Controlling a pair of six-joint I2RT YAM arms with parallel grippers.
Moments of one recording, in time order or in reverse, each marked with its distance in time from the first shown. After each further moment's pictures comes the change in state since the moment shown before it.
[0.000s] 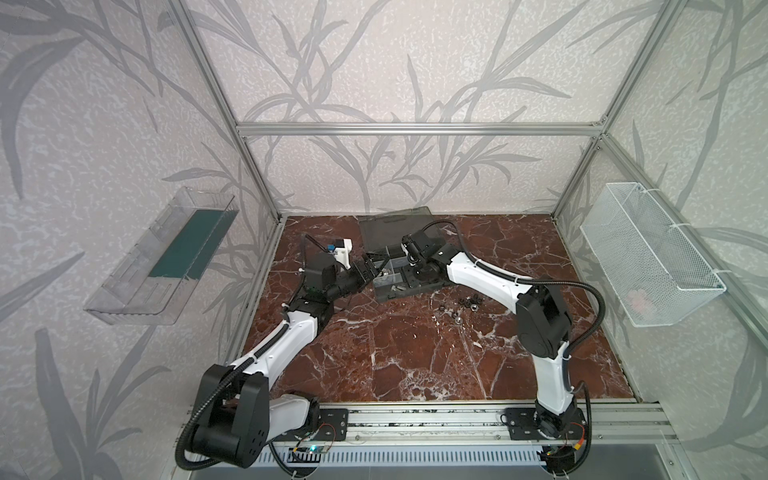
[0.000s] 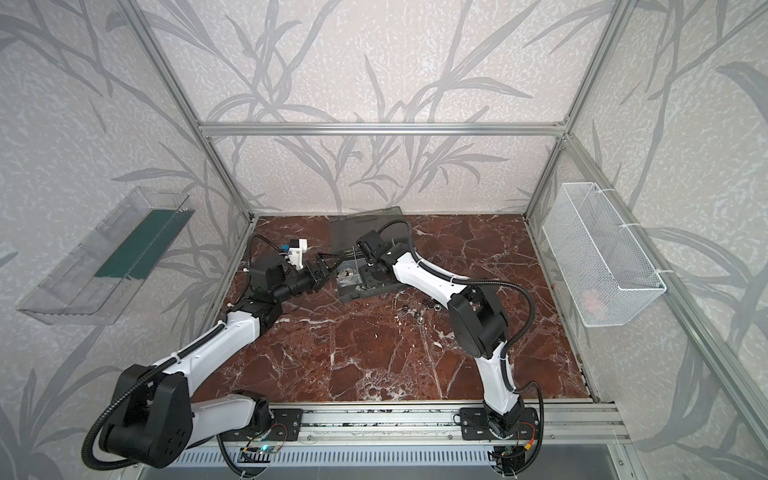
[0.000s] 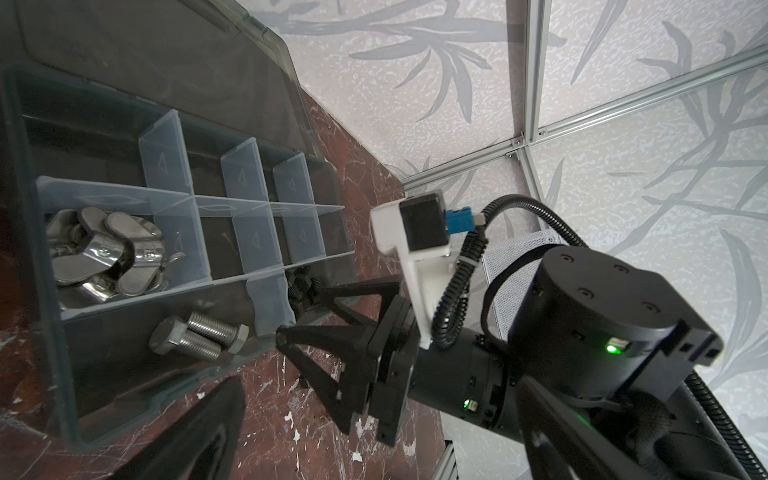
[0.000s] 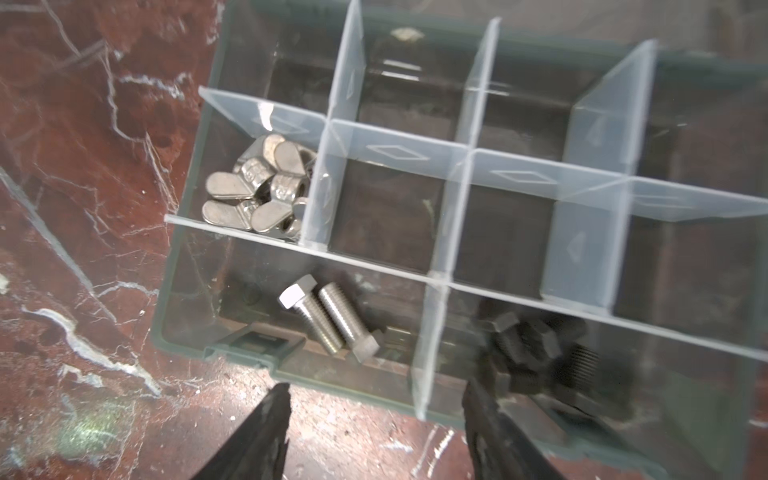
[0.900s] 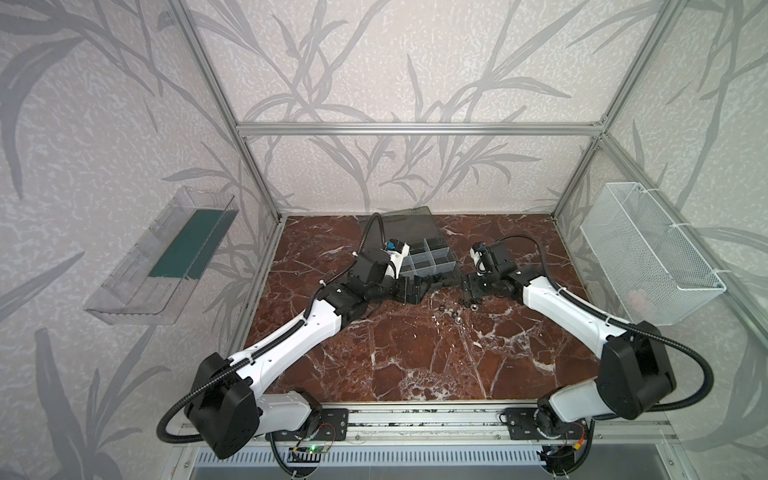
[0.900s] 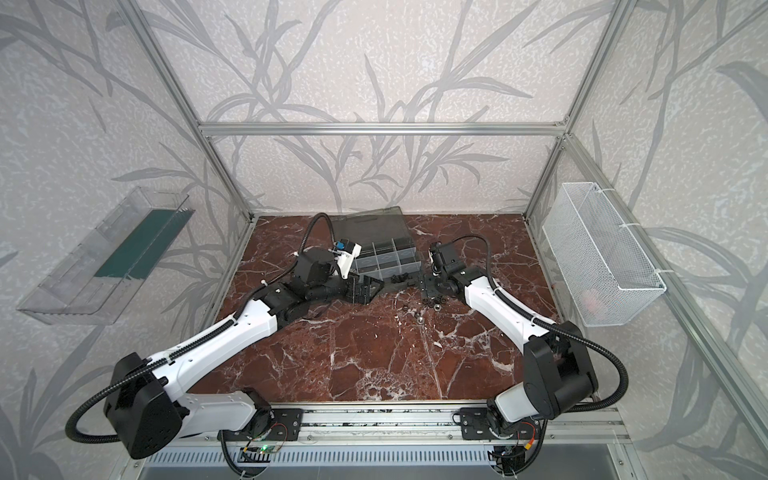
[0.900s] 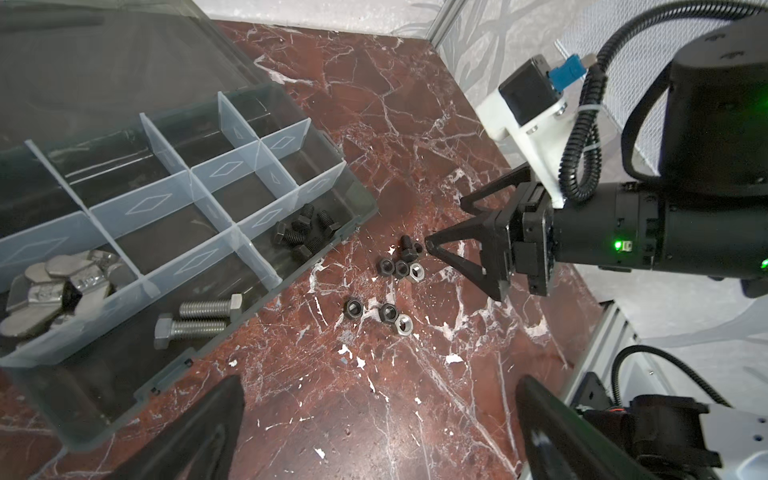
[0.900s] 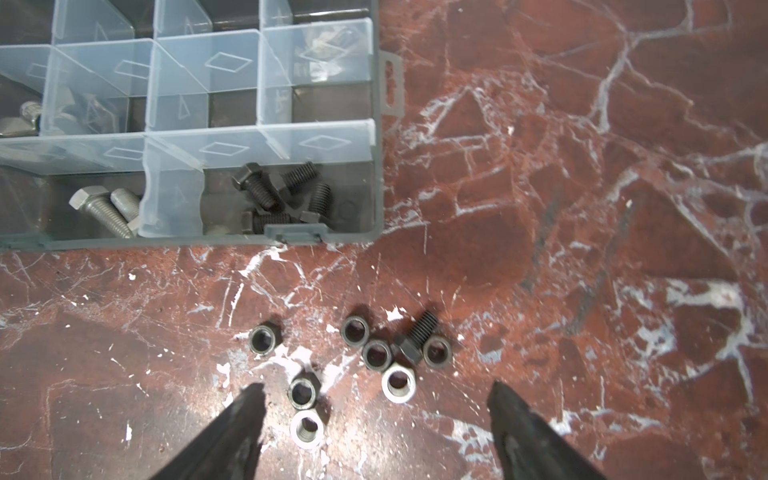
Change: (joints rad) left arm -0.426 0.069 0.338 -0.558 -0.367 0.584; right arm -0.291 -0.556 -0.634 0.120 -0.016 -0.065
